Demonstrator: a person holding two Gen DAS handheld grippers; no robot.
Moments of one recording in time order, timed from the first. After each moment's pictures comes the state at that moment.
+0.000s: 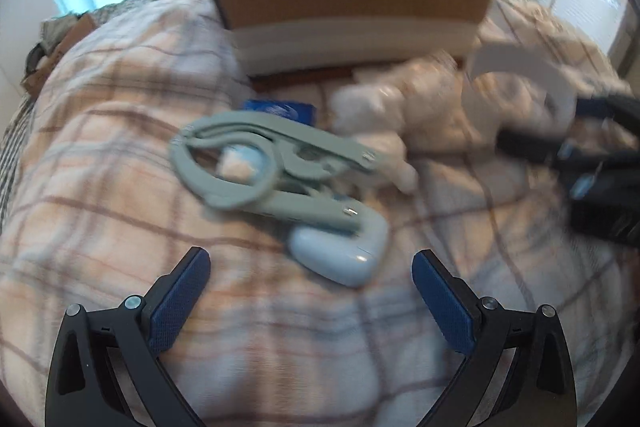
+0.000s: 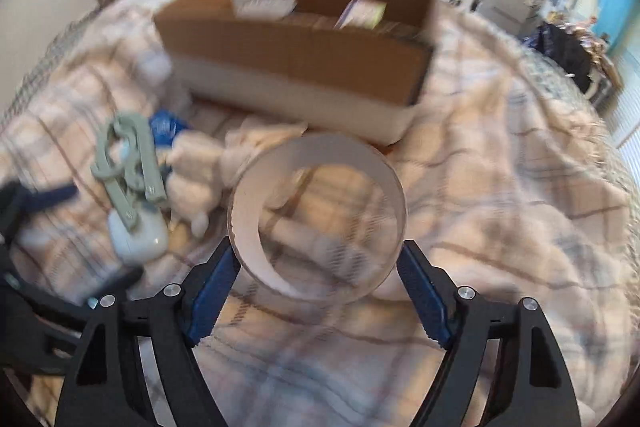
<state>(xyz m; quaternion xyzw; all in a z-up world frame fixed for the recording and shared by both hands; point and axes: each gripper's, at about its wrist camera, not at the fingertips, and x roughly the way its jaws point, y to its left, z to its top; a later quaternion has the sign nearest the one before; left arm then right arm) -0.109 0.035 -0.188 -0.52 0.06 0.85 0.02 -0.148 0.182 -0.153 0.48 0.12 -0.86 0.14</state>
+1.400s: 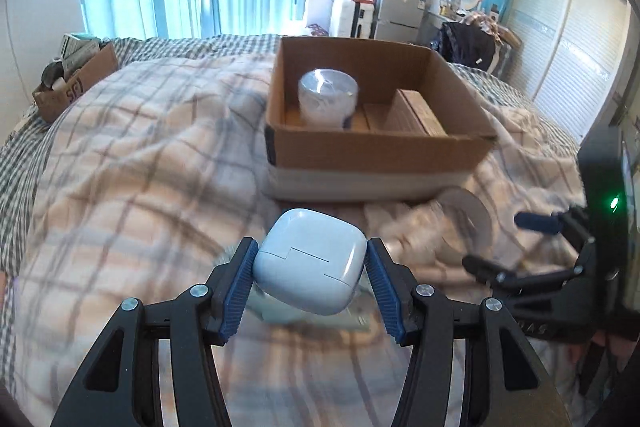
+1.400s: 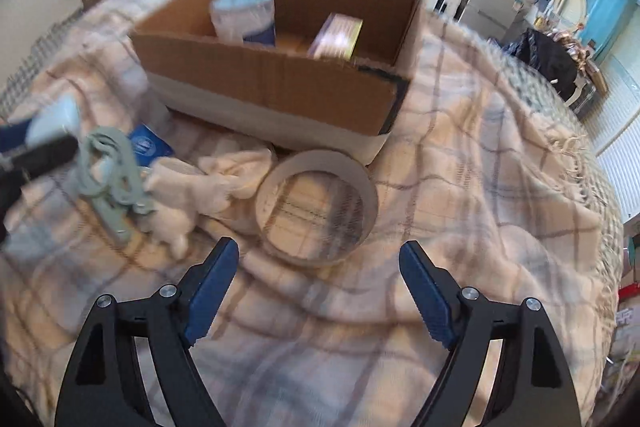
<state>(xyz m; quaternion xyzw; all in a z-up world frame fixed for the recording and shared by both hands) -0.138 -0.010 -0.118 -0.42 -0.03 0.91 0.03 -0.180 0.172 -0.152 0.49 0.15 -0.85 0.11</state>
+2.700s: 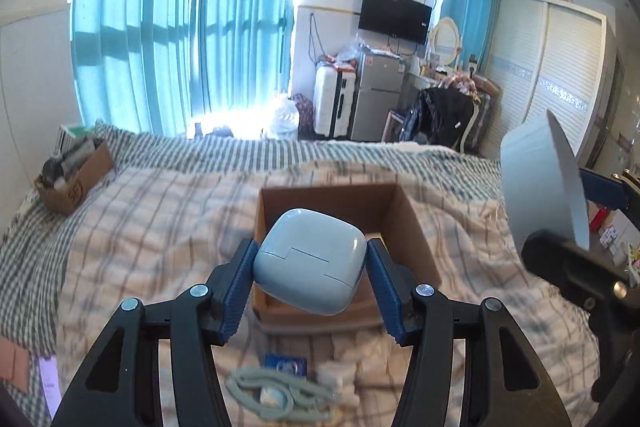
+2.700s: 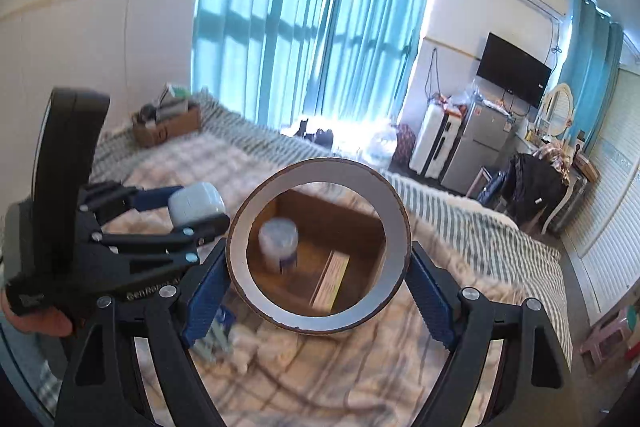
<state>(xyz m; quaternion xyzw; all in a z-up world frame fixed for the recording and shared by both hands) -0.172 -0.005 0.012 -0.31 -0.03 0.95 0.06 -0.143 0.149 0.072 0.27 0.14 -0.94 0.17</state>
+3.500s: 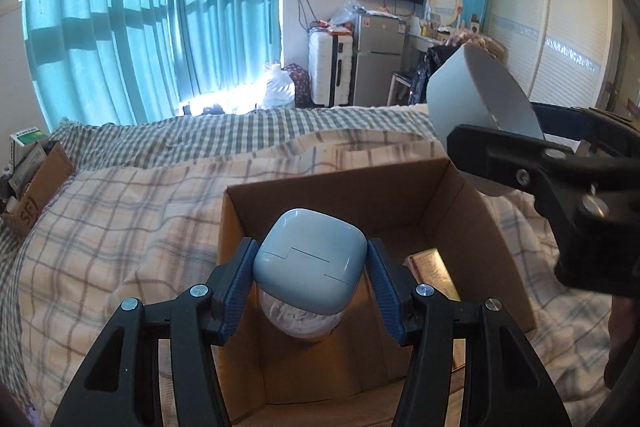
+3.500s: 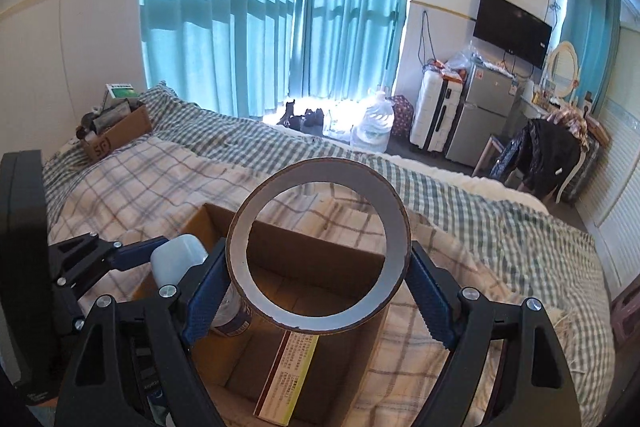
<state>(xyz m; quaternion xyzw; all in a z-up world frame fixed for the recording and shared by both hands) -0.298 0.017 -0.079 -0.36 0.02 0.93 0.07 -0.327 0.151 -0.008 0.32 0.09 -0.93 0.15</state>
